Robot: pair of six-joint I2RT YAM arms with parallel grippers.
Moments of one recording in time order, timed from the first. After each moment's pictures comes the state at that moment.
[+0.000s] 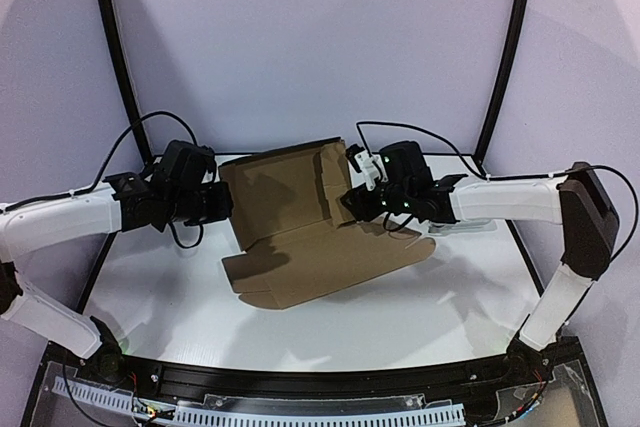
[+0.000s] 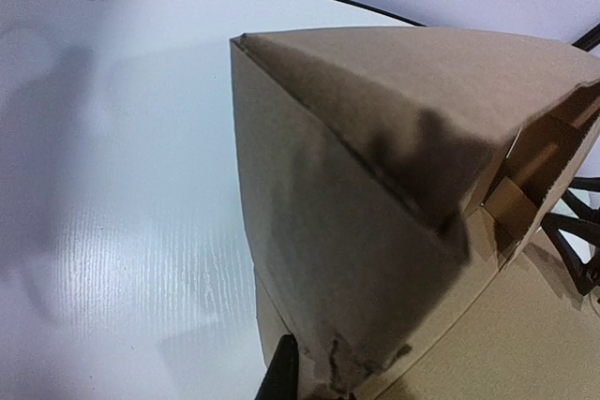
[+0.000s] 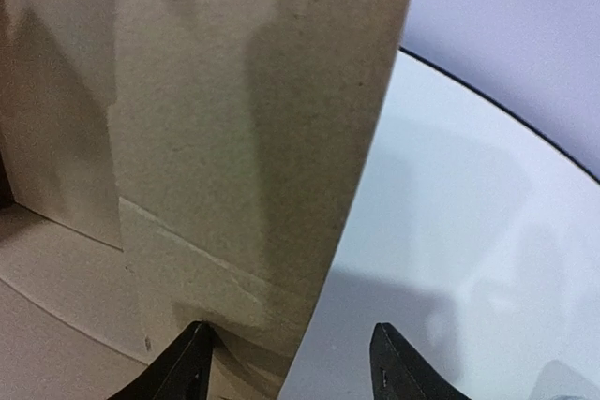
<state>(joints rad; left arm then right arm) -0.71 1.33 1.00 -0.37 -0.23 -0.67 0.72 1.69 1.10 0.04 0.07 -0.01</state>
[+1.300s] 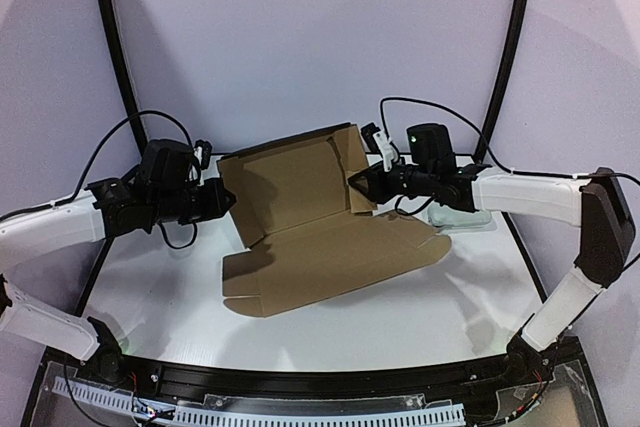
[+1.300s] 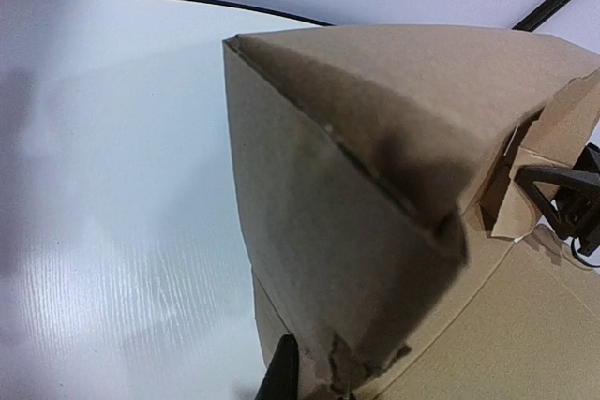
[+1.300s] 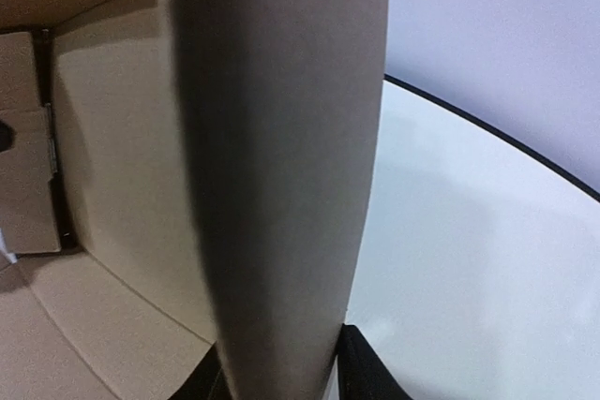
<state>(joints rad) -0.71 1.22 0.94 -0.29 -0.10 -0.64 0.62 1.59 1.09 0.07 -0.23 0.02</state>
